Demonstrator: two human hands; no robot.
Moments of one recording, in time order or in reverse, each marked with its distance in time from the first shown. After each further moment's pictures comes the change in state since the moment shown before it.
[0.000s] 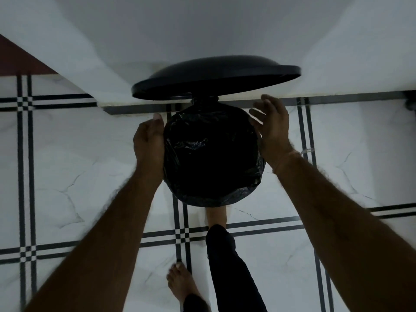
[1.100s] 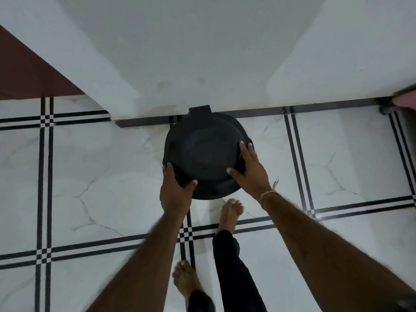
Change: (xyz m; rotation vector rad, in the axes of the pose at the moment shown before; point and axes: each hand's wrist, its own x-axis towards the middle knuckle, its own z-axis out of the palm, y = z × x) left_hand -0.092 -0.082 -0.030 0.702 -0.115 0.140; right_hand -0.101 0.063 -0.048 -1.101 -0.265 -0.154
